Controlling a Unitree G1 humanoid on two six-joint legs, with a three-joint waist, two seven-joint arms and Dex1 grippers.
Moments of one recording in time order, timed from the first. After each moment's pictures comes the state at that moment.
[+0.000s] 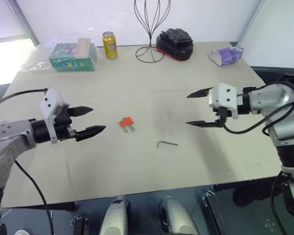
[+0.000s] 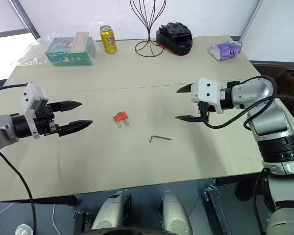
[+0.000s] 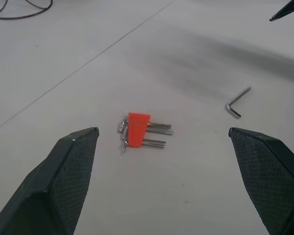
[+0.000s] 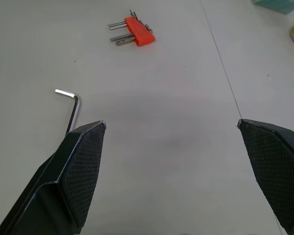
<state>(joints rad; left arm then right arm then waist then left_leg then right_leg) -0.21 0.94 0.30 -0.37 -0.73 0.74 -0.89 -0.69 -0.88 0.12 0.03 0.18 0.15 1.27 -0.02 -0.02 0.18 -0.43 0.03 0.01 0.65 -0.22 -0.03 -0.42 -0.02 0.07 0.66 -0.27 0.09</state>
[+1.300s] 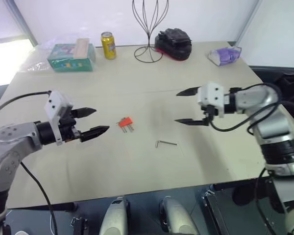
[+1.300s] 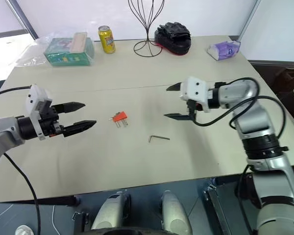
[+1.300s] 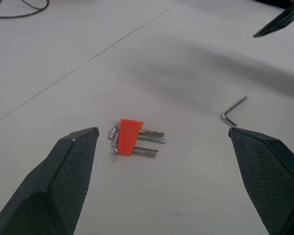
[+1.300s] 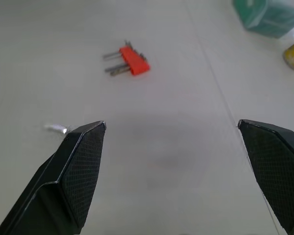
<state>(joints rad) -0.19 0.89 0.28 -0.40 -0.75 0.76 -0.82 -0.74 -0.66 0.17 0.13 0.13 0.10 1.20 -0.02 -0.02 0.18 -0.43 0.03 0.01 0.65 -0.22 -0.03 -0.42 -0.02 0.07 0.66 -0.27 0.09</state>
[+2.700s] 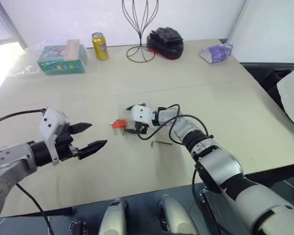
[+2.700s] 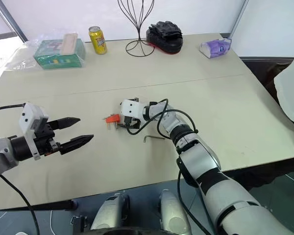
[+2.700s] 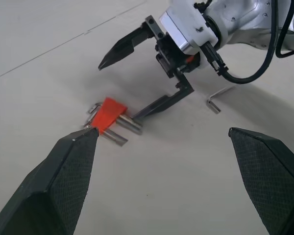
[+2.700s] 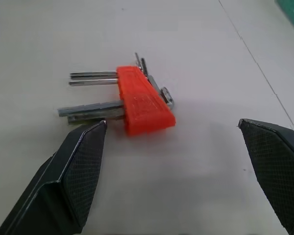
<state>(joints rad) 0.05 0.87 0.45 -0.63 -0.86 0.86 -0.69 -1.07 -0.07 0.33 1.16 -0.24 -0.44 0.81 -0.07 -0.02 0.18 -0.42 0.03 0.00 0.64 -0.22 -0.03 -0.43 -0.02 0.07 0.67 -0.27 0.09</state>
